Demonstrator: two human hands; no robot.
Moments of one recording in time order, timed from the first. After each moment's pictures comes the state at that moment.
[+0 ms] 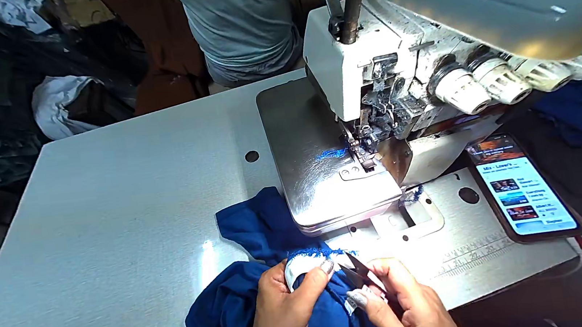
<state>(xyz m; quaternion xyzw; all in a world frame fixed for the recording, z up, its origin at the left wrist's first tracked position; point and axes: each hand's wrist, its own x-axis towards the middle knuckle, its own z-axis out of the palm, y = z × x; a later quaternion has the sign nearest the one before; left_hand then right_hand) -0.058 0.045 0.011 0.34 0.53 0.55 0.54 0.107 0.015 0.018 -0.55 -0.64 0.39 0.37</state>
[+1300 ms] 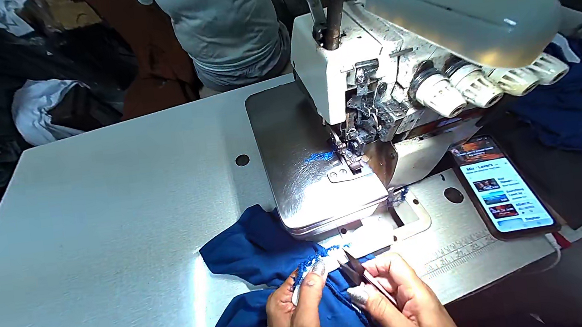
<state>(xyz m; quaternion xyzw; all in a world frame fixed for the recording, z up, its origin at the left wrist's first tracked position) -0.026 0.028 0.012 0.28 0.53 0.61 0.51 0.113 0.015 0.015 -0.55 -0.54 0.48 0.42</state>
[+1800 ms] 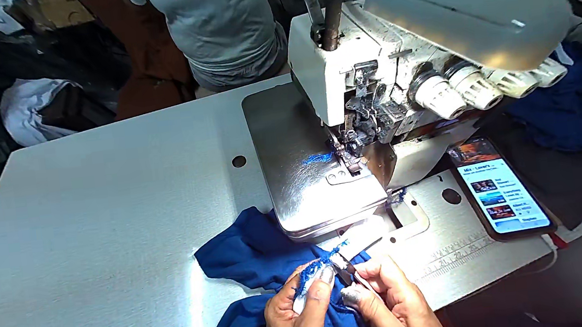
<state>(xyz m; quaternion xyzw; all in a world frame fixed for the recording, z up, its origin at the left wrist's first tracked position) -0.026 0.026 0.006 0.31 0.50 0.63 0.51 0.103 0.019 0.002 -0.51 -0.56 0.46 0.46</state>
